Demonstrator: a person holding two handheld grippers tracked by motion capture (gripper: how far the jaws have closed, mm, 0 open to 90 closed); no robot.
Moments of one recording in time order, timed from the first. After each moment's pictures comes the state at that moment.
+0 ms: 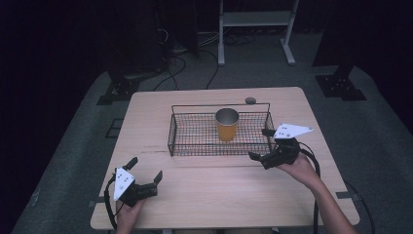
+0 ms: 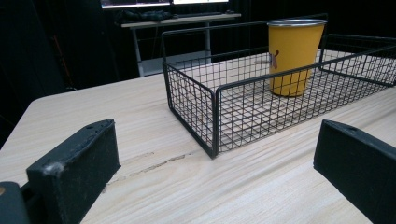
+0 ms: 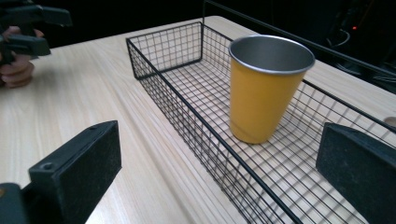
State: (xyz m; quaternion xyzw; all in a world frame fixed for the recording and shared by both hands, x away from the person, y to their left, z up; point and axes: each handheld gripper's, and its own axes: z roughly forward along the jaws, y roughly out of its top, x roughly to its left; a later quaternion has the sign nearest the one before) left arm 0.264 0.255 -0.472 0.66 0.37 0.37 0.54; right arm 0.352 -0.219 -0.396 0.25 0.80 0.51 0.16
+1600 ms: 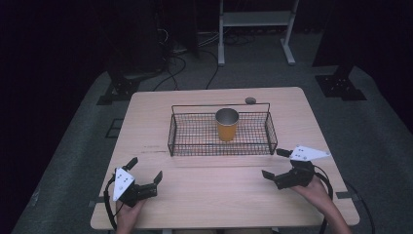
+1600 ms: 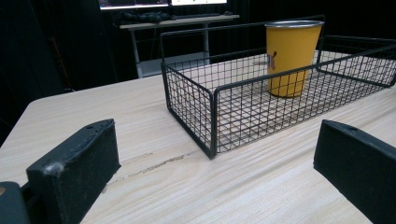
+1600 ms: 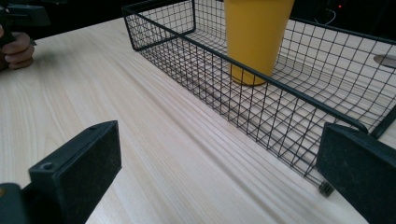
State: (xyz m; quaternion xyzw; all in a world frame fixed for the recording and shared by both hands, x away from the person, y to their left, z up) left arm 0.263 0.256 -0.472 0.66 0.36 0.37 0.54; right arm 0.307 -0.258 -0.441 0.30 0.78 0.52 0.16
